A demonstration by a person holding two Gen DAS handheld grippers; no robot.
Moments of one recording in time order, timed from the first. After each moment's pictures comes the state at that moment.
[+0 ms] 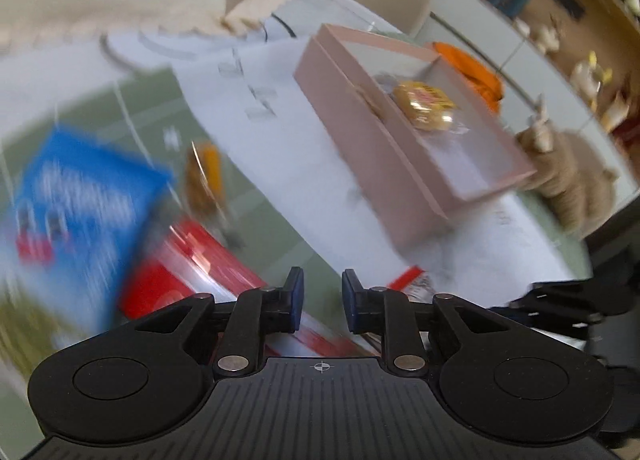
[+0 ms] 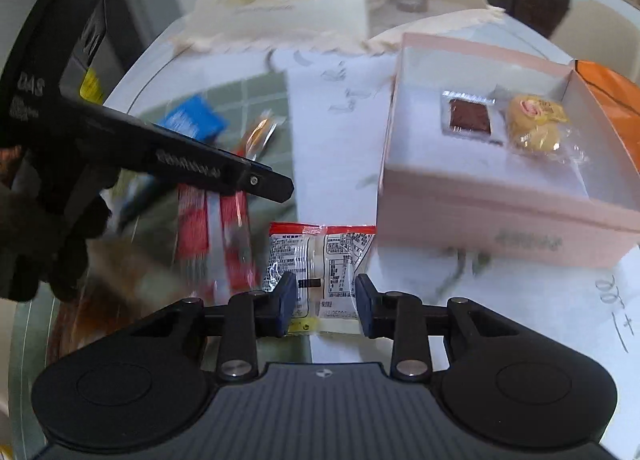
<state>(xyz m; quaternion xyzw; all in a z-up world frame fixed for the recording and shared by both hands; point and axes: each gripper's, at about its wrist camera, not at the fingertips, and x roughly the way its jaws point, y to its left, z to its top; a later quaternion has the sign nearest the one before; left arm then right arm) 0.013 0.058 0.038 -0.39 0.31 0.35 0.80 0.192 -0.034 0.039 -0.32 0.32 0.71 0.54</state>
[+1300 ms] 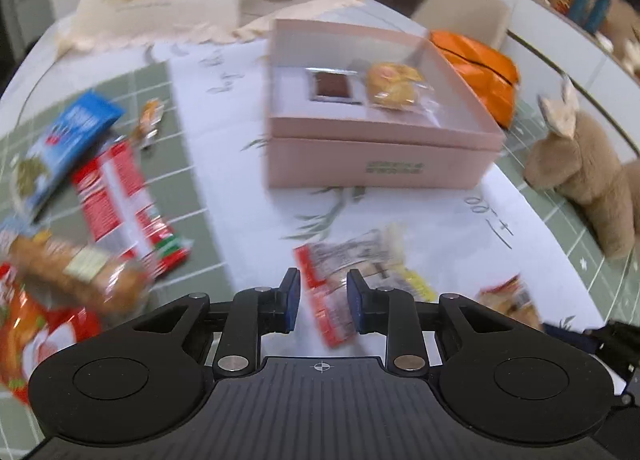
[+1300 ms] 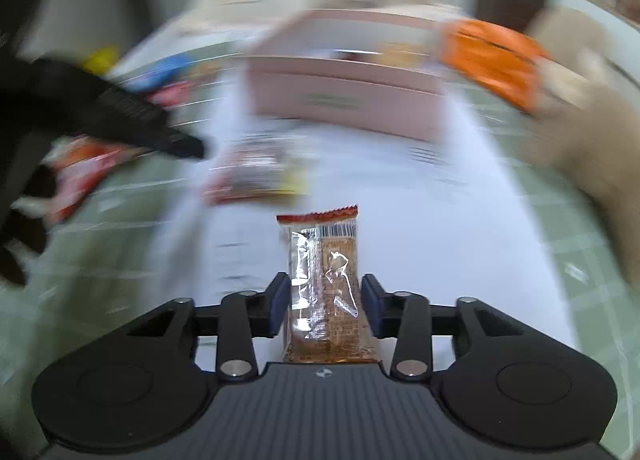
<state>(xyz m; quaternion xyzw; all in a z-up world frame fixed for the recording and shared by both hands) 0.188 -0.063 0.054 -0.32 0.33 0.54 0.71 0.354 -0.156 0.026 -0.31 0.30 0.69 0.58</state>
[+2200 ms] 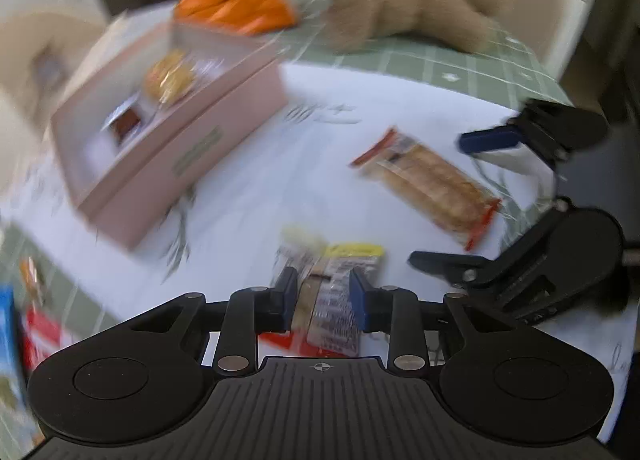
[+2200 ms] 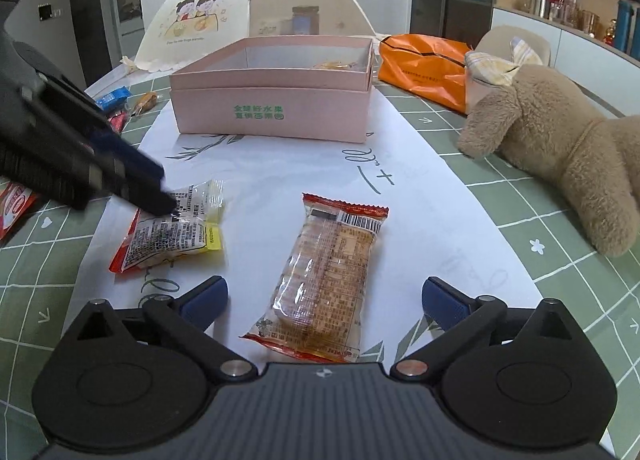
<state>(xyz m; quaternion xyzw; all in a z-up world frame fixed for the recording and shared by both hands) 0.248 -0.101 0.053 -0.10 0.51 0.29 0.80 0.359 -0.179 0.001 -0.25 0.25 0.70 0.62</state>
